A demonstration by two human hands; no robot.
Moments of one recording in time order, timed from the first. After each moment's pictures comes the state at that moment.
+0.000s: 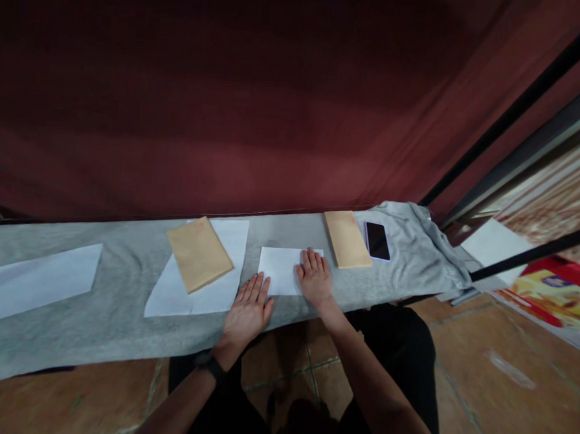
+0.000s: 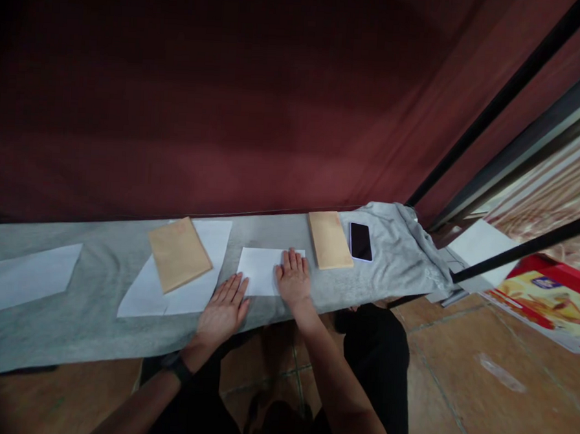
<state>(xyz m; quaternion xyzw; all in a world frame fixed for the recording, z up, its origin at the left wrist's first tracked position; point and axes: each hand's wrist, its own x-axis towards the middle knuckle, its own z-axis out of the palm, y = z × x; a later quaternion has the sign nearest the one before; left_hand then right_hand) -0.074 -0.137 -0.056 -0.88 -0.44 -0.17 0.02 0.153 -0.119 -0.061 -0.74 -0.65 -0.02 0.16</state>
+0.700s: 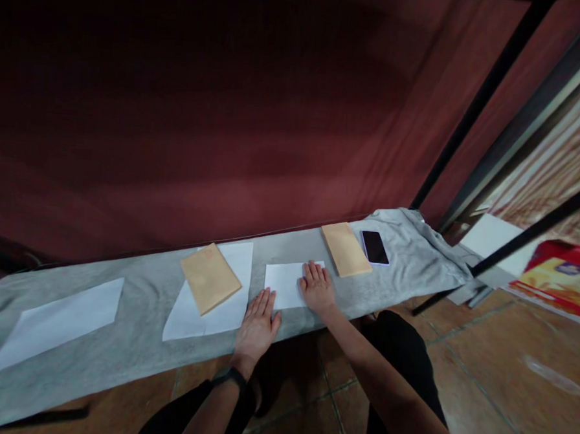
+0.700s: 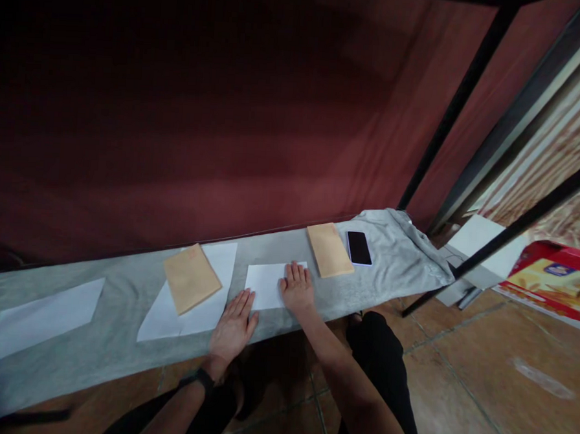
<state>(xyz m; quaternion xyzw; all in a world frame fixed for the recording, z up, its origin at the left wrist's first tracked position) -0.077 -0.133 -0.063 -0.88 -0.44 -0.18 0.03 0.148 -0.118 -0.062 -0.75 -0.65 -0.03 0.15</state>
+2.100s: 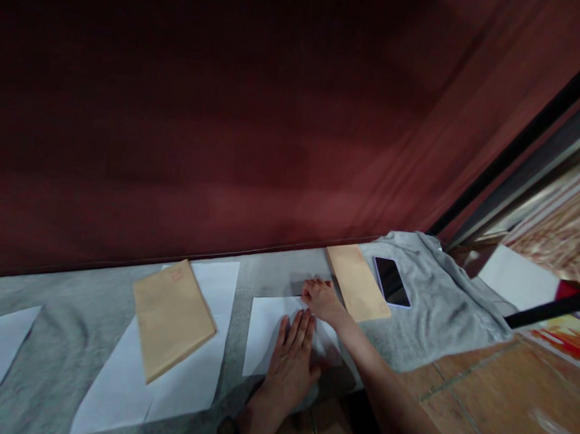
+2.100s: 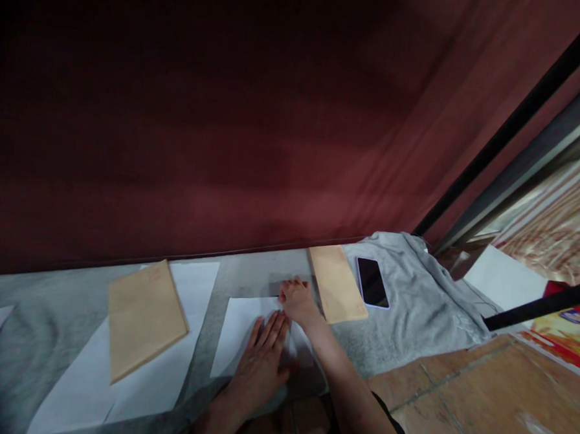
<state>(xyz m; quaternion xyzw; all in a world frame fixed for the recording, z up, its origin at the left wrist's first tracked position) 0.032 -0.103 -0.068 -0.92 -0.36 -0.11 -0.11 0.190 -0.025 -0.013 -0.70 -0.70 0.11 0.07</state>
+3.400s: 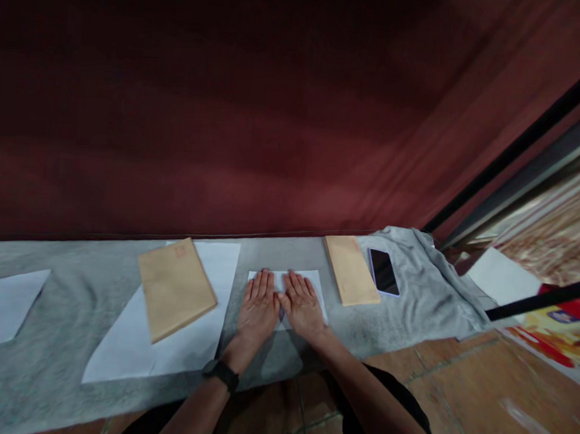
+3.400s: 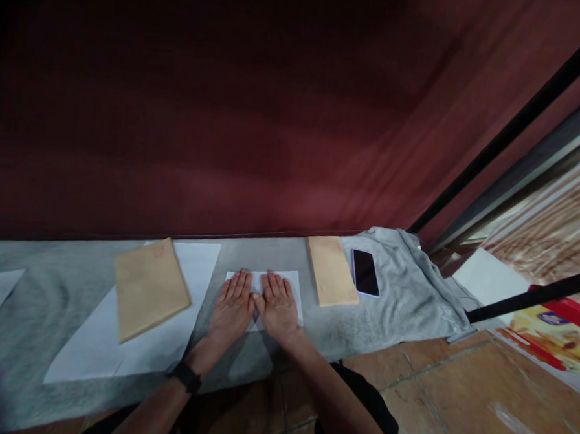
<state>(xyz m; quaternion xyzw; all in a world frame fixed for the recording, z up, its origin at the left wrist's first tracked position) -0.004 -0.047 -0.075 -0.85 -0.51 -0.16 0.03 0.141 -0.082 -0.056 -0.66 -0.73 0.01 0.17</state>
